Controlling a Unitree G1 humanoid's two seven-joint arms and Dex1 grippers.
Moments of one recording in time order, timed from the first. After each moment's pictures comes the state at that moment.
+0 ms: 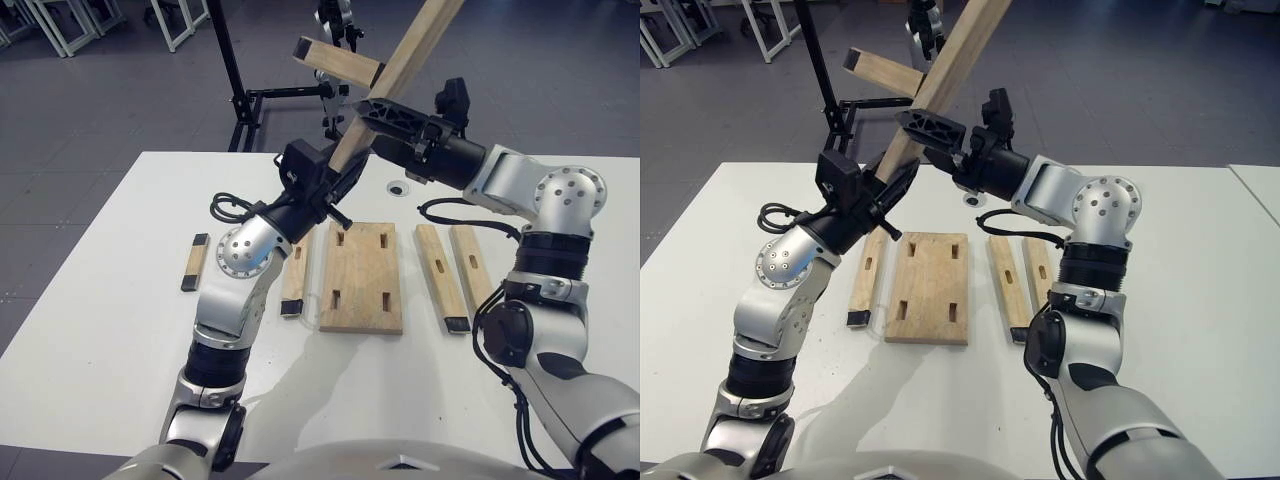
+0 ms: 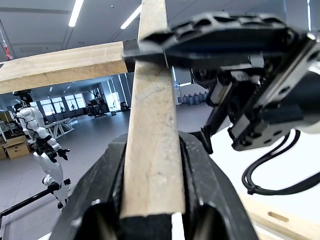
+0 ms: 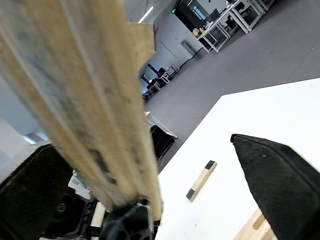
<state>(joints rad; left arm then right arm) -0.35 0.22 -0.14 -0.34 -0.22 0.30 -0.40 -0.93 -0.16 -0.39 0.28 1.07 1.29 0.35</state>
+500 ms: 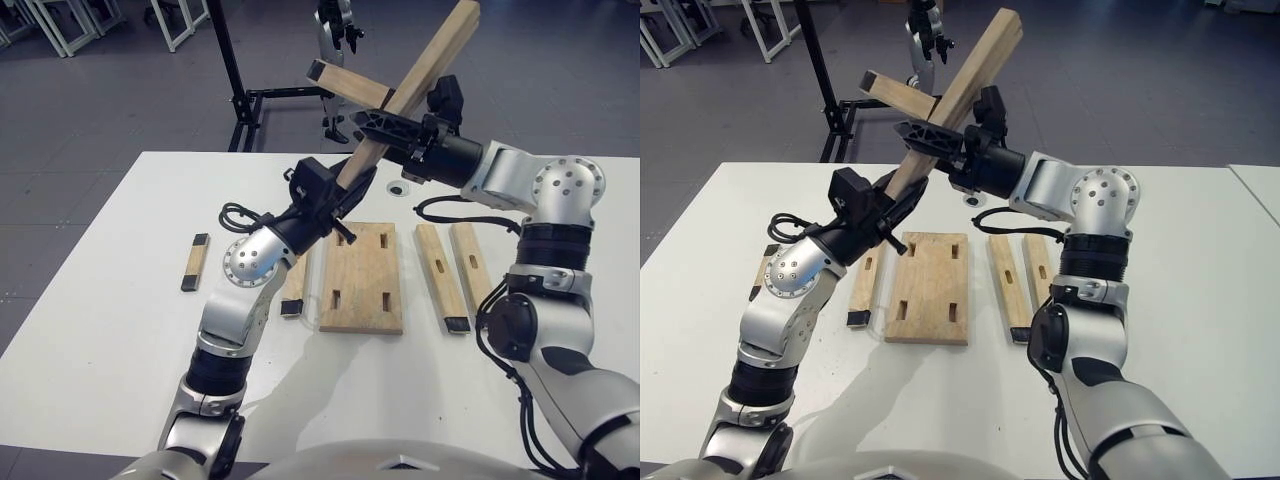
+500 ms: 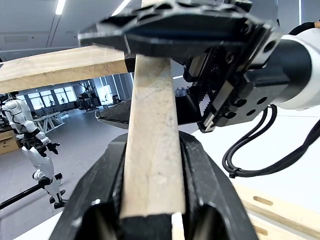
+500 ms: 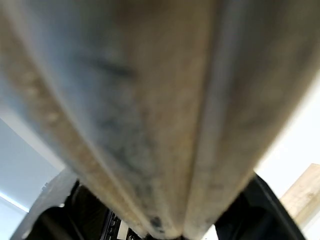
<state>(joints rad) -0.32 0.22 -0.16 -0.34 -0.21 0.30 -0.43 -0.96 -0.18 -0.37 0.34 1.06 1.31 0.40</state>
